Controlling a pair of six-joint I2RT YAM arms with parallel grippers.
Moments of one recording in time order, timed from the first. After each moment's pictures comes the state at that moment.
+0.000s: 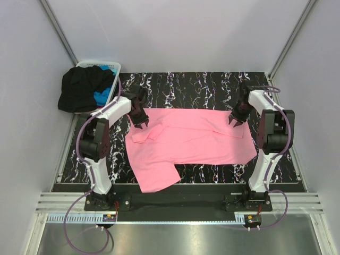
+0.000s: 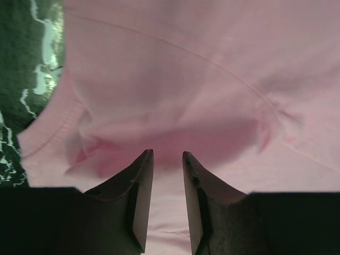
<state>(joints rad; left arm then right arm) -0.32 1.90 1.43 -0.80 -0.02 -0.78 -0.01 1.99 1.52 -0.90 -0.01 0.60</state>
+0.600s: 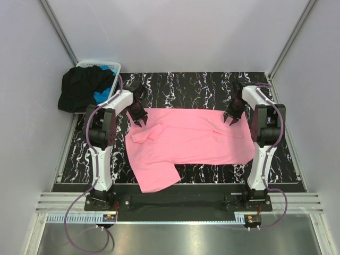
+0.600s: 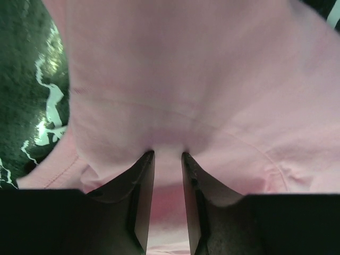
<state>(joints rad) -0.25 2.14 1.65 -0.92 0.00 -0.79 0.03 2.15 1.69 -0.97 -0.02 0.58</state>
